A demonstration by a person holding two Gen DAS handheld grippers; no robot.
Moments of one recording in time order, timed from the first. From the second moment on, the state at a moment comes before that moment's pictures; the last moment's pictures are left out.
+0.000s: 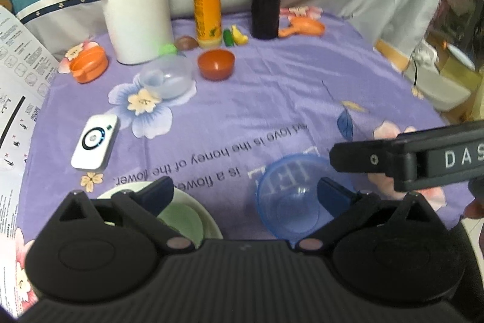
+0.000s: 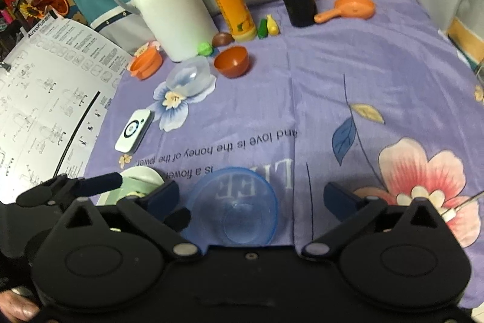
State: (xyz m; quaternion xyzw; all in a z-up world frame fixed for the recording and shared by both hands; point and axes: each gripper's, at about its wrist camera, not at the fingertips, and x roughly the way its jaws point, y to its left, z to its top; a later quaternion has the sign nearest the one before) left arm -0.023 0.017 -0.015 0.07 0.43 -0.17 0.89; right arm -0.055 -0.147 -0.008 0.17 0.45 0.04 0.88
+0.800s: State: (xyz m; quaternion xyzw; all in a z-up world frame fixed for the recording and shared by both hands) left arm 0.006 0.058 -0.005 0.02 0.41 -0.14 0.90; right arm -0.023 -0.130 0.016 0.12 0.44 0.05 0.89
